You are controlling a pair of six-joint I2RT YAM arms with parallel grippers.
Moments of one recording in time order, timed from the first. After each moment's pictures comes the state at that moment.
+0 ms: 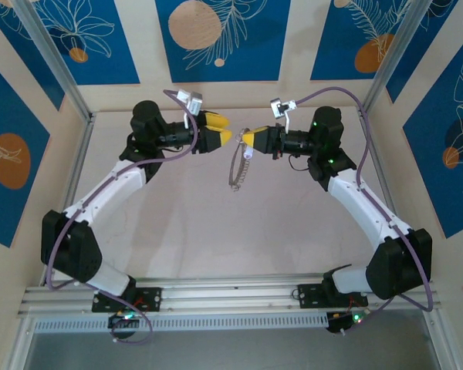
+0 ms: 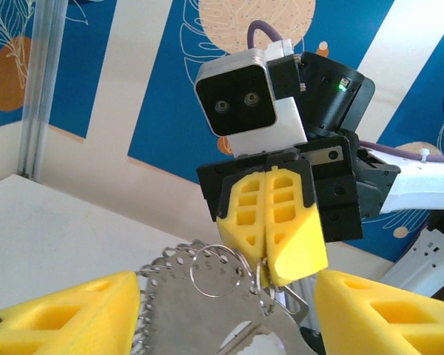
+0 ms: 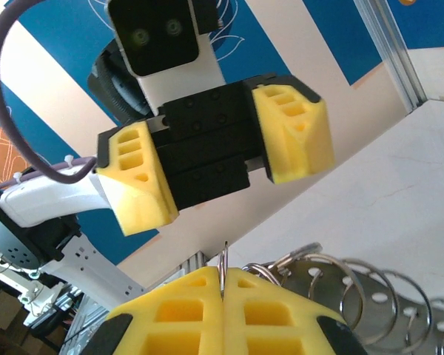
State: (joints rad) left arm -0.41 1.53 1.29 0.37 1.06 -0.48; right arm 0.31 1.34 1.14 0.21 -1.09 0.63
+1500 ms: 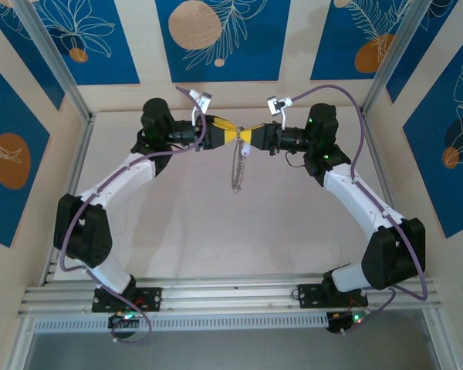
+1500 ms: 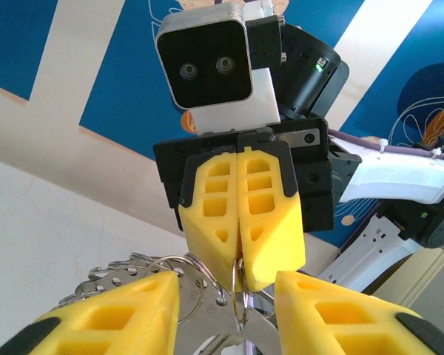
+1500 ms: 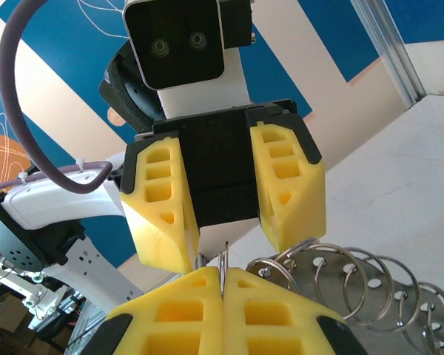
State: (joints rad) left arm -0.43 1.64 1.33 0.46 1.19 -0.62; right arm 0.31 1.41 1.17 0.25 -1.09 0.66
